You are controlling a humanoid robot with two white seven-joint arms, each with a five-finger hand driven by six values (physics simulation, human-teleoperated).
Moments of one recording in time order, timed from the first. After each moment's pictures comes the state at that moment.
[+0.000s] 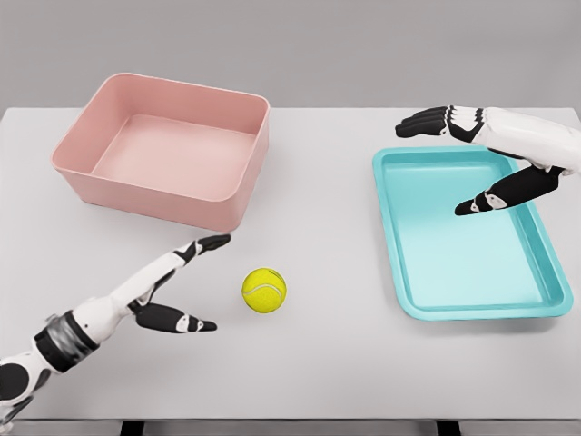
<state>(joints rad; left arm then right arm) 0.01 0.78 -0.57 -1.77 0.25 -0.41 -0.13 -0.53 -1.04 0.46 -1.73 -0.37 -0.58 0.61</state>
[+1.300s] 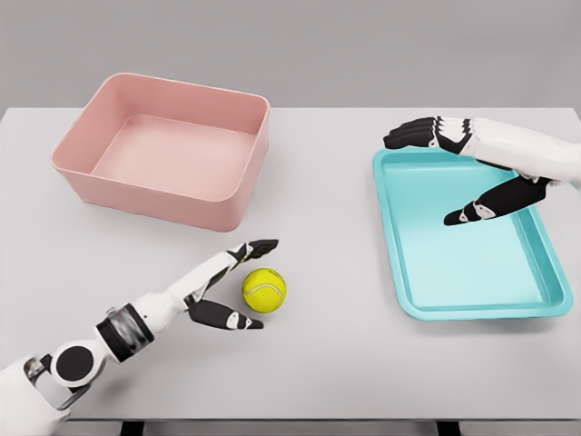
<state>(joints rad) -0.11 0.65 -0.71 -1.75 0.26 -0.19 -0.12 -0.51 -1.01 0.45 -1.75 -0.37 -0.58 0.61</state>
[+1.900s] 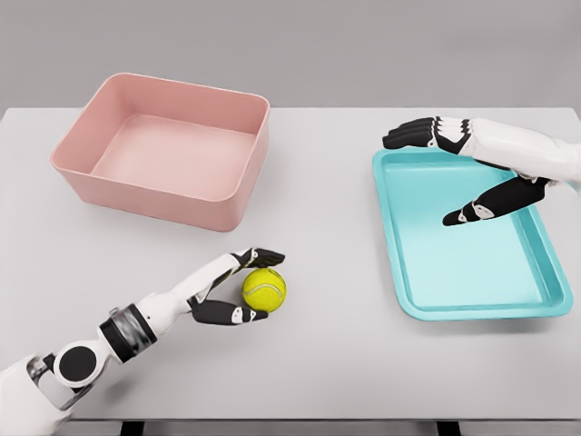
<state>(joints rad) -0.12 0.65 -0.73 -1.75 0.24 -0.19 -0.12 -0.51 -1.01 0.46 -1.75 -0.37 -0.58 0.61</state>
